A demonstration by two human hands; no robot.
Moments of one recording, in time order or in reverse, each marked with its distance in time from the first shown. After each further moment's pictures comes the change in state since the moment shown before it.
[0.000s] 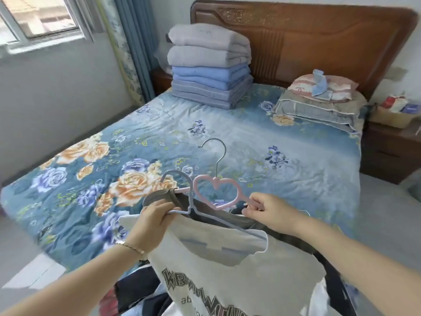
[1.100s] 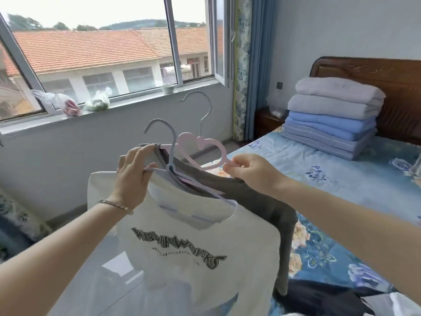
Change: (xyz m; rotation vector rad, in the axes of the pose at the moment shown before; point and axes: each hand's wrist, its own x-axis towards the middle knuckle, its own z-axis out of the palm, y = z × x) left_hand -0.174 -0.277 -0.492 0.437 0.634 -0.164; right_hand 0.091 -0.540 0.241 0.206 -0.038 -0.595
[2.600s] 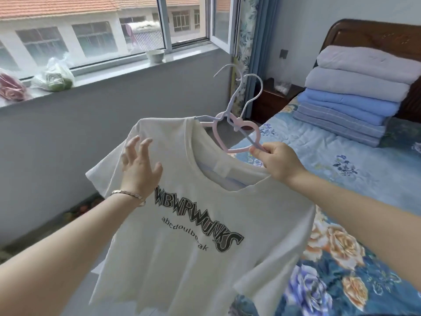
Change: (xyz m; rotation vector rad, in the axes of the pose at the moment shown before) left_hand 0.213 -0.306 0.136 -0.032 -0.268 -0.293; right_hand 0.352 0.063 0.126 -0.164 0.333 0.270
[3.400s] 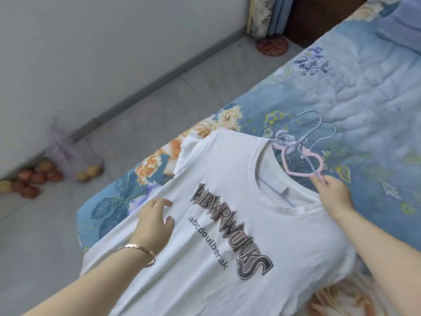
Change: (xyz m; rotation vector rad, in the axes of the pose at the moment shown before) left_hand 0.142 -0.045 0.486 0.042 -0.627 -0.443; right_hand 0.335 0.555 0.123 -0.260 -0.009 0.628
